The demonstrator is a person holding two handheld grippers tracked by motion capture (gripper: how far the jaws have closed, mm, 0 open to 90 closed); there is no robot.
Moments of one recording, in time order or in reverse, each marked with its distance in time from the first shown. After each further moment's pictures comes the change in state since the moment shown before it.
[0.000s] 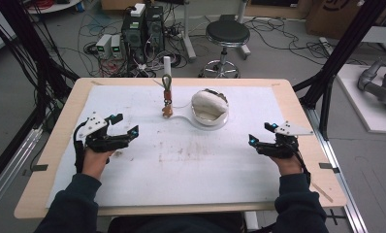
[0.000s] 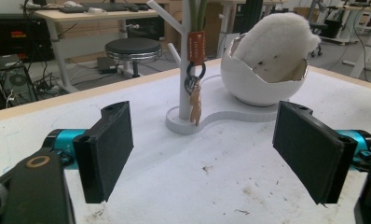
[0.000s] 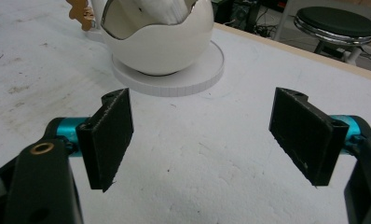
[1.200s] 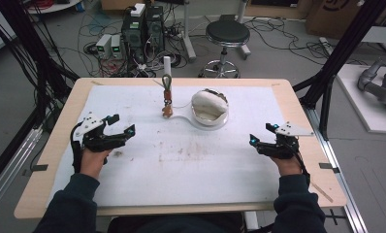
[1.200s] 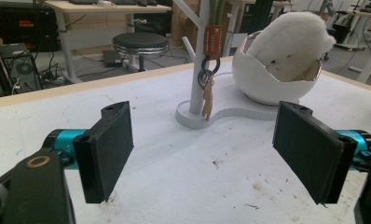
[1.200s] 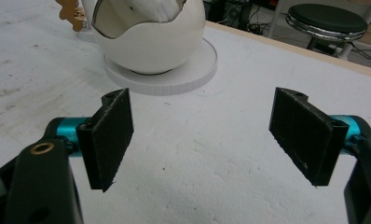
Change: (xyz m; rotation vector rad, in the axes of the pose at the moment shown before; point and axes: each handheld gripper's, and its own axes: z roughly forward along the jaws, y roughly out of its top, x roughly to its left) left arm 0.009 -0.004 -0.003 0.008 0.023 -0.044; right arm 0.000 -0.002 0.000 0.001 -0.026 0.020
